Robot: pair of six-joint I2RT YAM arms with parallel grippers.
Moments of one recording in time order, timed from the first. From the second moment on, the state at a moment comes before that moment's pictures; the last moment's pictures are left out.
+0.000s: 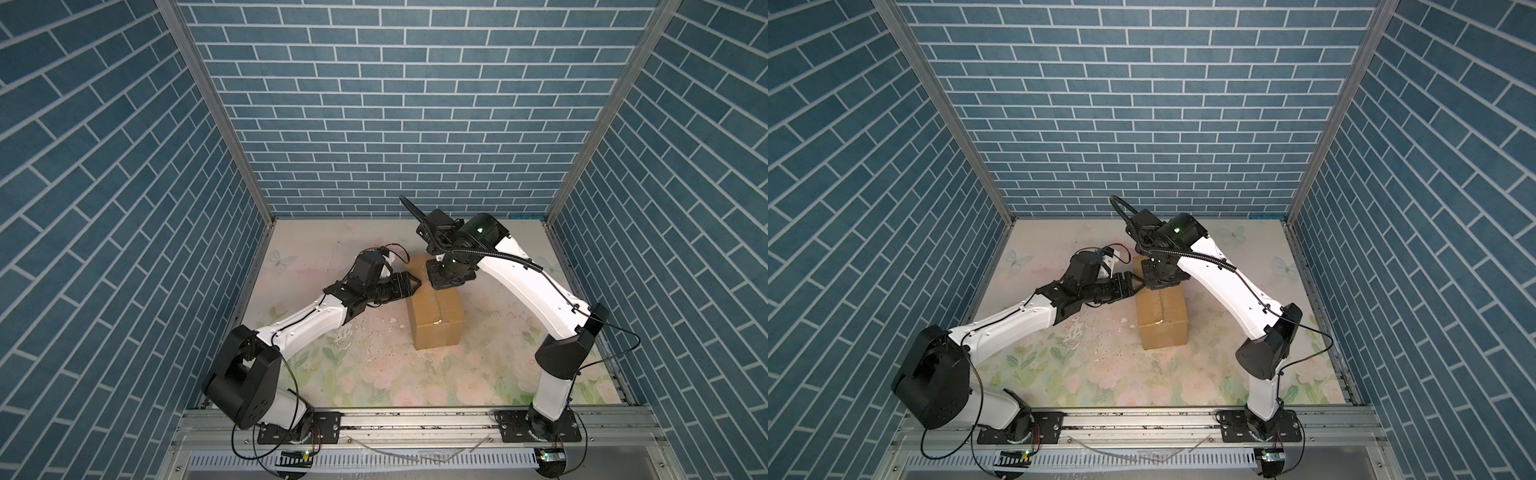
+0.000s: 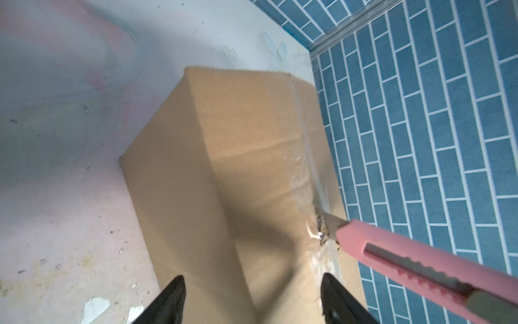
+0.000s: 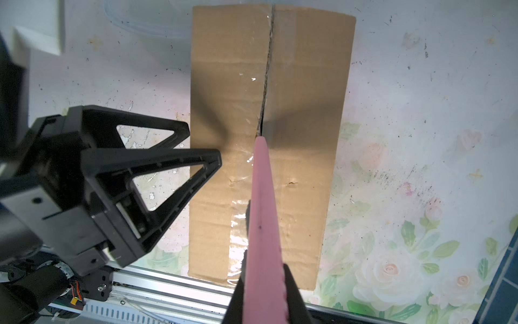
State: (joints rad) left arm -0.59 1.47 0.94 -0.05 0.37 -0.80; right arm 0.89 1.85 2.16 -1.61 0.14 0.54
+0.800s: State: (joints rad) left arm -0.58 1.65 1.01 0.10 0.31 -0.82; right arm 0.88 1.98 2.34 -1.70 0.17 0.54
